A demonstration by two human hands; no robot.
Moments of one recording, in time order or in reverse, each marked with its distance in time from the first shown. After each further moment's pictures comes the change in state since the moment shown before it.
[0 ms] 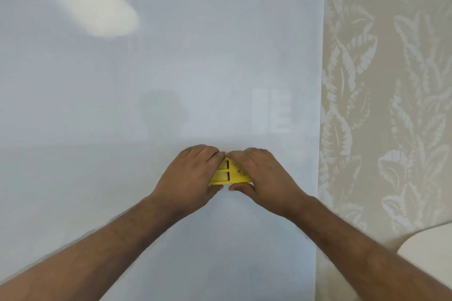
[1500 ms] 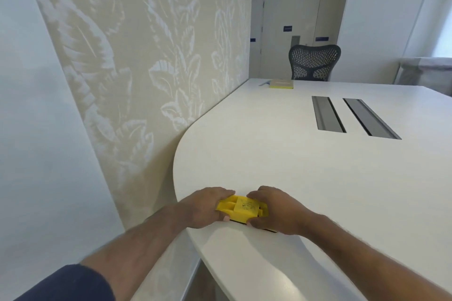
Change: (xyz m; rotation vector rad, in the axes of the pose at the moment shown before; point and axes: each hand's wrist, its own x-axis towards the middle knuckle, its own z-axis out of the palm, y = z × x) left_hand 0.014 0.433 0.175 -1.033 -0.881 0.692; right_hand -0.417 -0.041 -0.200 -0.145 -0.646 1.412
